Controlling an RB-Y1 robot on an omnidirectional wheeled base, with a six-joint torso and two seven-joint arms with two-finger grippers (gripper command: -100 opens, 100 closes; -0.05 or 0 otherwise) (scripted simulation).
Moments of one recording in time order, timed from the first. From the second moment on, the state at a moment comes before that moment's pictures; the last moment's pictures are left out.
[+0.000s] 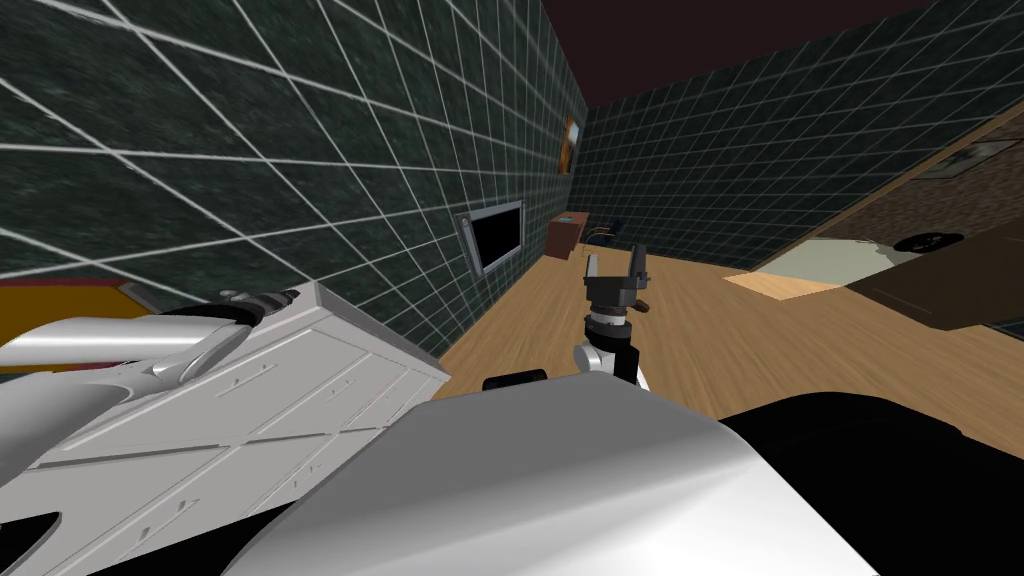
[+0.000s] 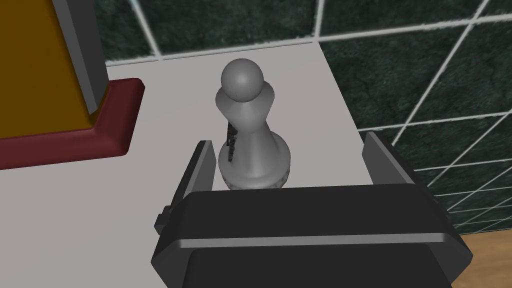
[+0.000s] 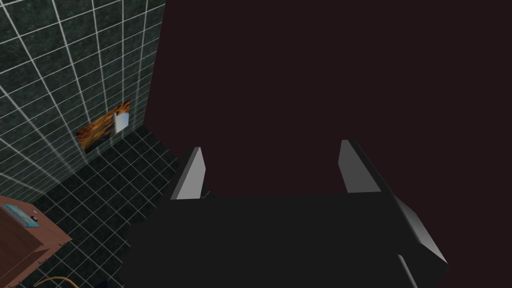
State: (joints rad) left arm -0.15 1.44 -0.12 -1.07 -2.59 -0.38 -0.61; right arm 0.49 0.01 0.07 -2.36 -0.06 -0.61 -0.17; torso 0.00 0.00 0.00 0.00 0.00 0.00
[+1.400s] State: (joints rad) left arm -0.40 1.49 -0.47 -0.96 -2.60 -0.31 -0.48; right arm 0.49 0.01 0.07 -2.36 -0.06 -0.61 -0.17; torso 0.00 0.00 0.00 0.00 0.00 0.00
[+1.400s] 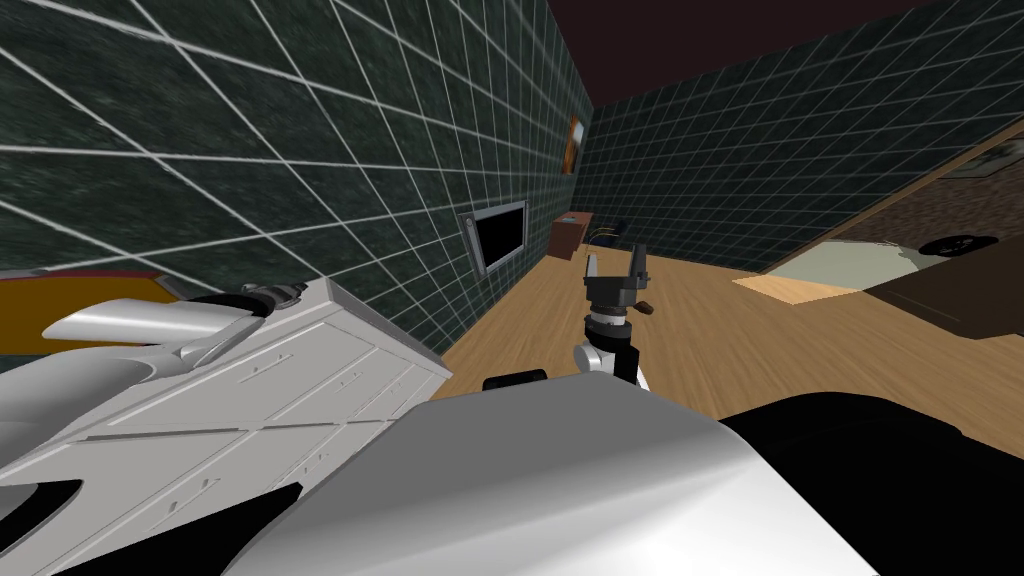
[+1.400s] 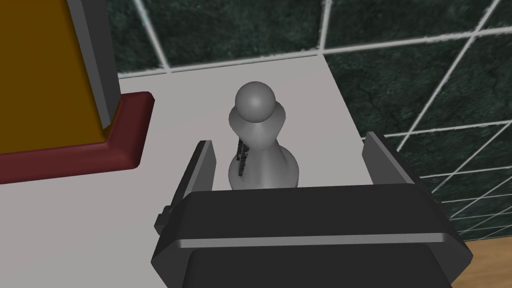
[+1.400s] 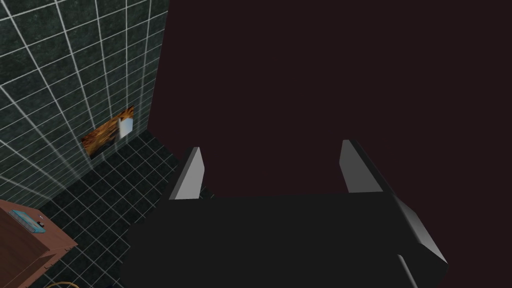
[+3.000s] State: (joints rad) left arm -0.52 1.50 -0.63 -0.92 -2.60 -0.30 -0.44; right arm 0.49 0.01 0.07 -2.36 -0.06 -0.61 -0.17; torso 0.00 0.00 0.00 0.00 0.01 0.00
